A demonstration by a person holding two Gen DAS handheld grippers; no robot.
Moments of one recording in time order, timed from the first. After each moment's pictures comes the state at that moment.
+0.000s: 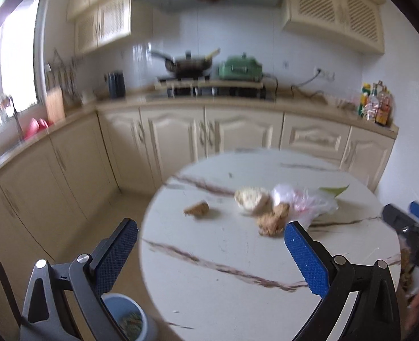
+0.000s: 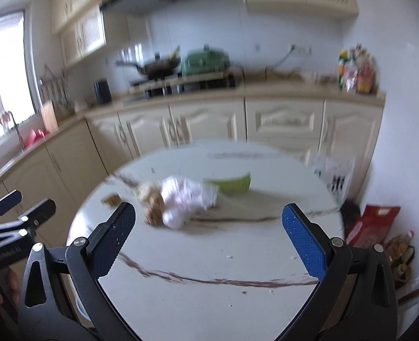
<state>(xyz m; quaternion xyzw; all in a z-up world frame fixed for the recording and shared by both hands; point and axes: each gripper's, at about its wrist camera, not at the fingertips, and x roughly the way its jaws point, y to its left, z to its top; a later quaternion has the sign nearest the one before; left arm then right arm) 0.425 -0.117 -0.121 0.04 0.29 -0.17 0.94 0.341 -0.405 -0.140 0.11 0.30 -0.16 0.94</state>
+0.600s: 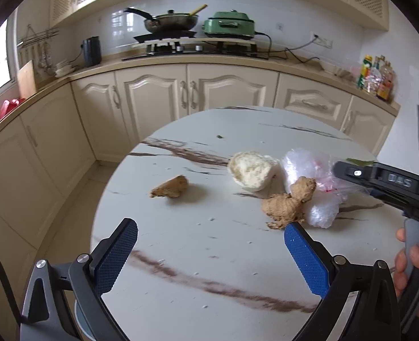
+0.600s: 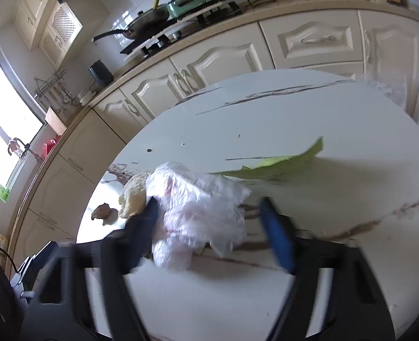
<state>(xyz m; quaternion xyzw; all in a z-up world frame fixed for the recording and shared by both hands) 0.562 -0.146 -0.124 0.06 0.36 -0.21 0.91 0.463 -0.472 -0.244 0.27 0.38 -0.07 0.88</state>
